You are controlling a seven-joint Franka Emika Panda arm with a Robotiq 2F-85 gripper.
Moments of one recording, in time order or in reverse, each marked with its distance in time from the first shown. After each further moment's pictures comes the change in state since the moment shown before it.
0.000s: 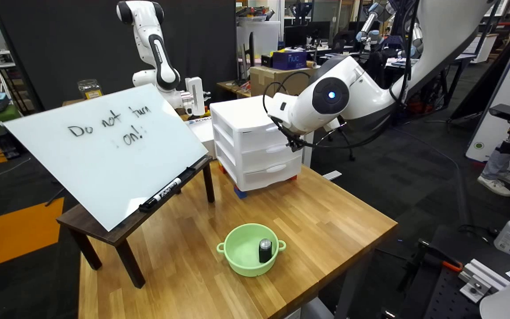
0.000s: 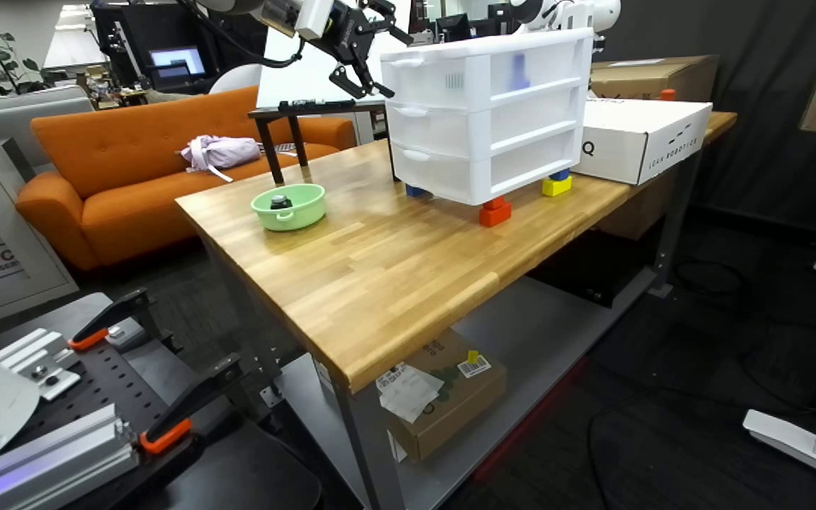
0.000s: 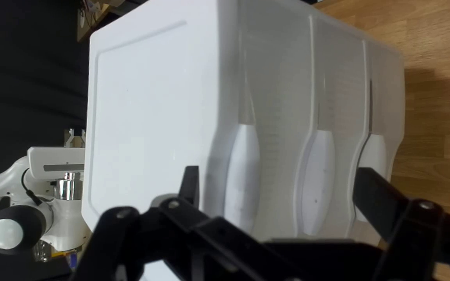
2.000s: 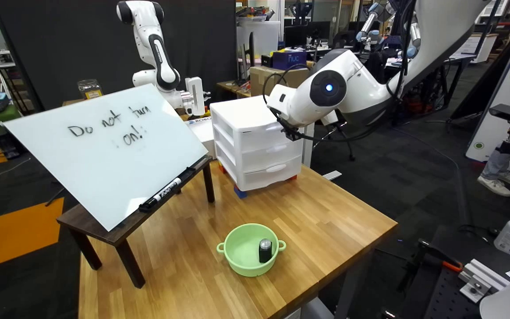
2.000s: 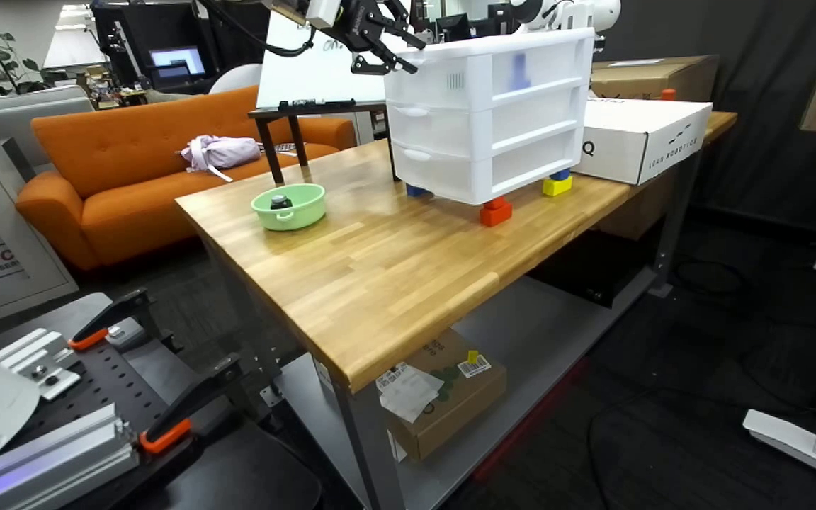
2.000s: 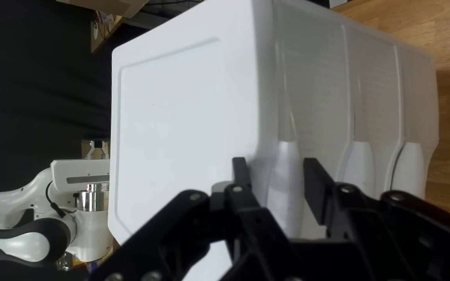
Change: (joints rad) arm -0.010 0.009 -0.014 0.044 0.000 0.007 0.017
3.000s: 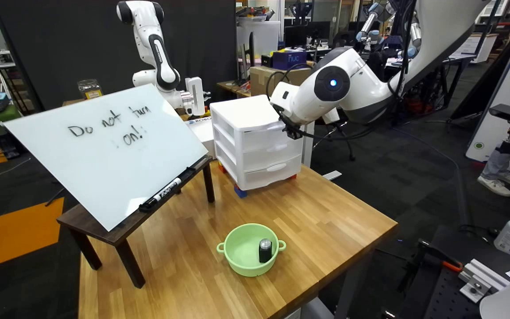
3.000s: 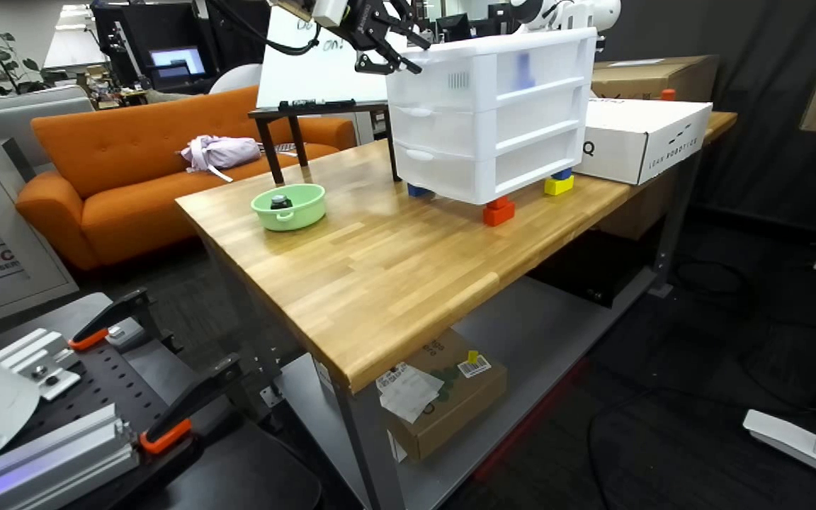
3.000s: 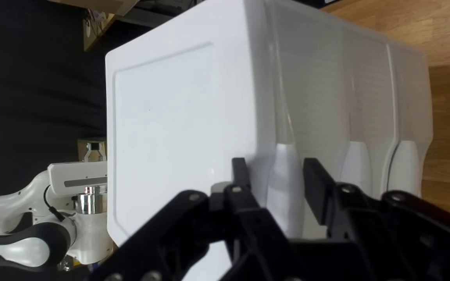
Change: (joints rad) arm -0.013 0.003 -0.022 0.009 0.000 0.055 0.001
